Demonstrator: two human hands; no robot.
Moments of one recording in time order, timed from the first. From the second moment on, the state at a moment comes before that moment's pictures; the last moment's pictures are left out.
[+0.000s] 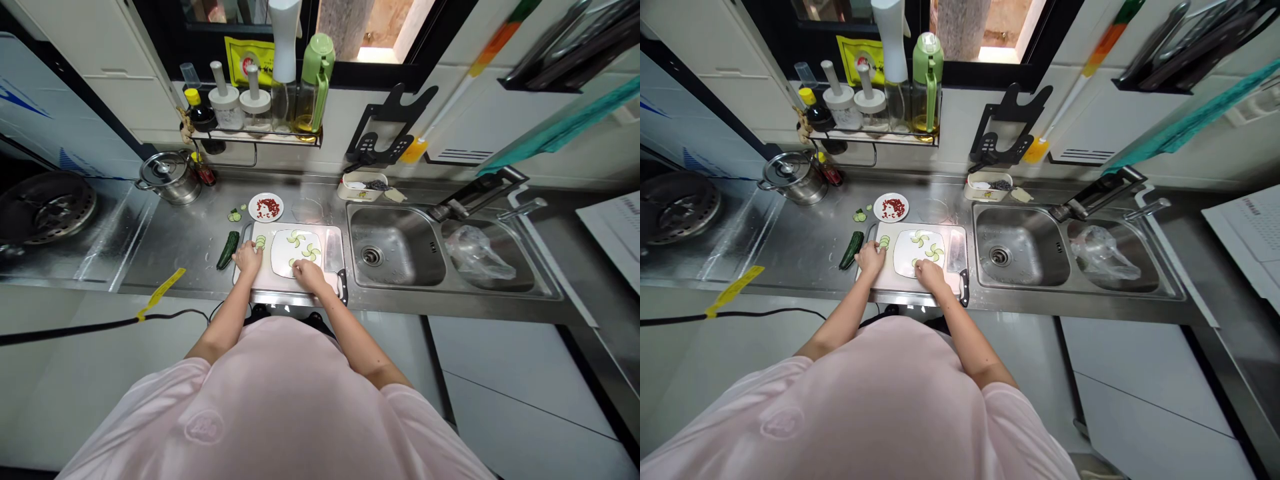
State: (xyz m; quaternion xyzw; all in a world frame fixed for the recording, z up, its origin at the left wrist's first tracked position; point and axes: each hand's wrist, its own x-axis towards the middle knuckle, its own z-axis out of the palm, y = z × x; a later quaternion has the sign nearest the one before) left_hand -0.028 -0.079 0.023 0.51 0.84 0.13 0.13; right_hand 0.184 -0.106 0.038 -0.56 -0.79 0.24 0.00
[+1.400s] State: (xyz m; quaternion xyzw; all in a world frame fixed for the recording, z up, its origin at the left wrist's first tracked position) left_hand 0.007 -0.070 0.124 0.40 0.53 0.59 0.47; right_hand 0.178 -0.064 0.140 -0.53 -0.73 0.22 0.37
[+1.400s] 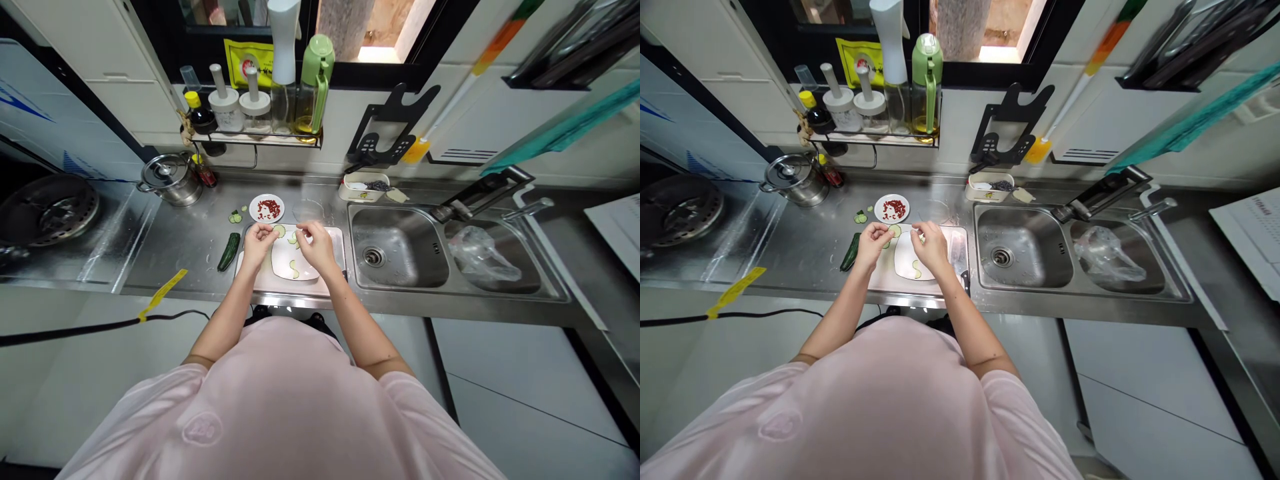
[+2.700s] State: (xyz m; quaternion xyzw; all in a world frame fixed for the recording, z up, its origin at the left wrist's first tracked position) left_hand 0.031 -0.095 0.165 0.07 0.25 0.32 0.91; right_hand 0.167 -0.053 0.182 -0.40 -0.65 0.42 0.49
